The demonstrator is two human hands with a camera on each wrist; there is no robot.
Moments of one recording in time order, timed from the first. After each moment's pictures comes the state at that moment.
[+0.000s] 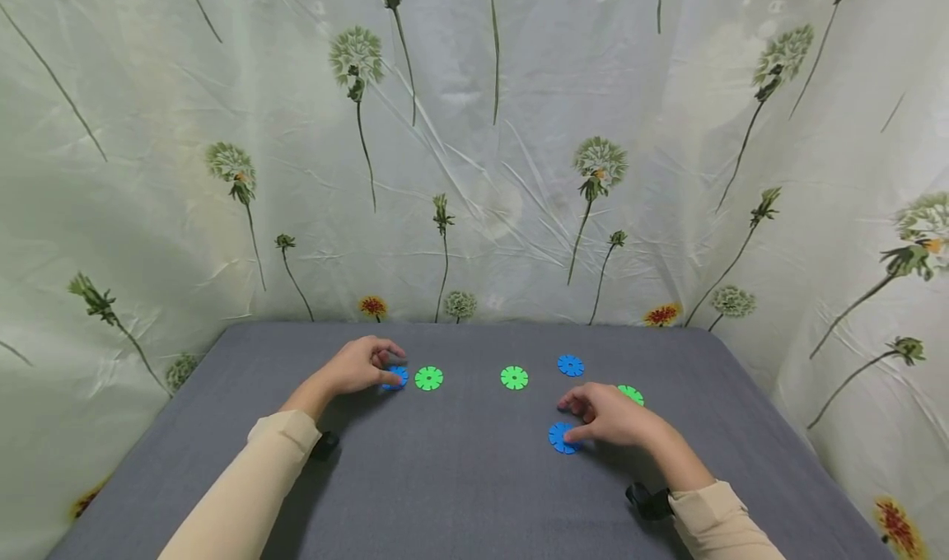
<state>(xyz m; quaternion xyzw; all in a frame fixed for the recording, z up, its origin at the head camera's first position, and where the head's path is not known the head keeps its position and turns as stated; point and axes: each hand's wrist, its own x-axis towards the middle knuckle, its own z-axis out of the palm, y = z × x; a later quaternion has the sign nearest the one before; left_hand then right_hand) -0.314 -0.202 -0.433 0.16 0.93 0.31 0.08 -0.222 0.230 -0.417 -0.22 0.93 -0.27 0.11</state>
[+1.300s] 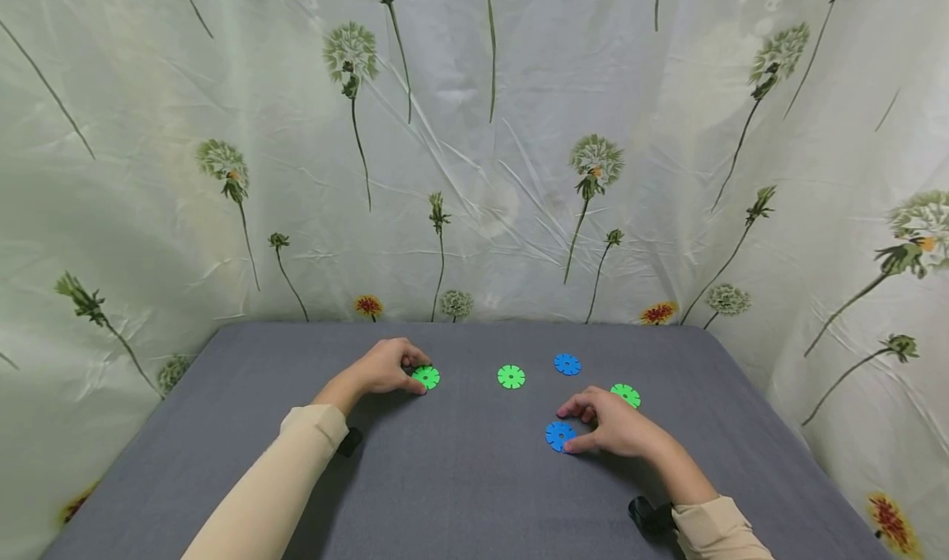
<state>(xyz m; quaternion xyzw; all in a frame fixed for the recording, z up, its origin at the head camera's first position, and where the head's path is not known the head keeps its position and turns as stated) -0.321 -0.159 -0.439 0.21 0.94 0.25 0.09 -0.215 0.240 -0.435 -0.21 0.93 -0.30 0.09</state>
